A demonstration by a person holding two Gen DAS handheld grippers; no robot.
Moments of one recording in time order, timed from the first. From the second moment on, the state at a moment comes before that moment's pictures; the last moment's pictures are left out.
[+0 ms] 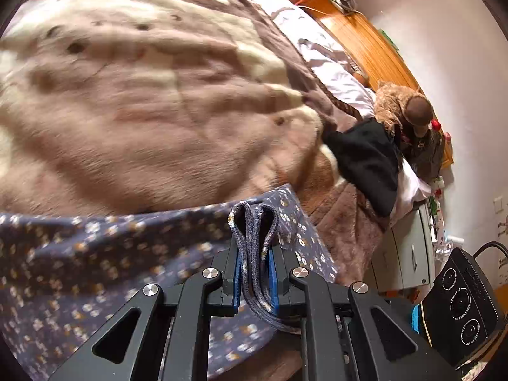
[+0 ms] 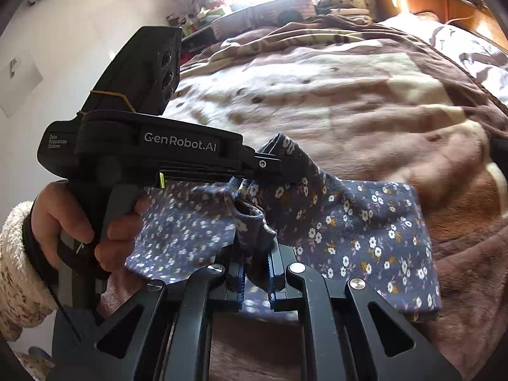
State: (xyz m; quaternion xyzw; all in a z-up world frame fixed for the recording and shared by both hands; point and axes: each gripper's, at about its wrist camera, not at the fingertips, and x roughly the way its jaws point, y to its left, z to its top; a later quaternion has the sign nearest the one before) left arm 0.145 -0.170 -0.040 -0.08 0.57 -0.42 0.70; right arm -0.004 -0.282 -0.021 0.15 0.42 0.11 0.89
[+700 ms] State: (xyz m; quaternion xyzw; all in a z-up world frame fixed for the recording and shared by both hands) left arm 0.165 -0.054 -0.068 -0.11 0.59 -0.36 0.72; right arm 0.035 -0.178 -0.042 0.13 0.44 0.18 0.87
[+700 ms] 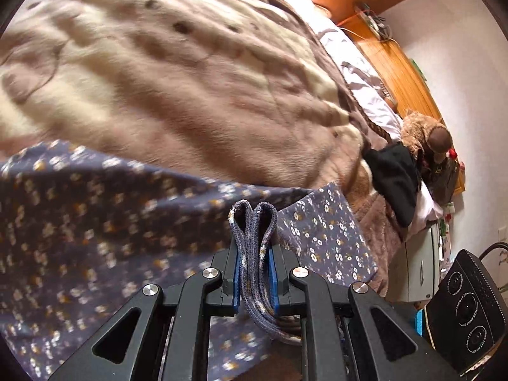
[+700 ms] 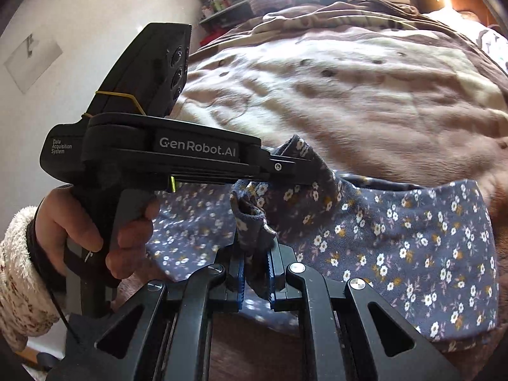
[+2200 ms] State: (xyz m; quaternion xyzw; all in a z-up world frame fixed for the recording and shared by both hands) left arm 0.116 -0.041 -0.070 0.01 0.52 -0.27 0.81; right arm 0.028 -0.188 -0.044 0.00 0.48 0.05 0.87
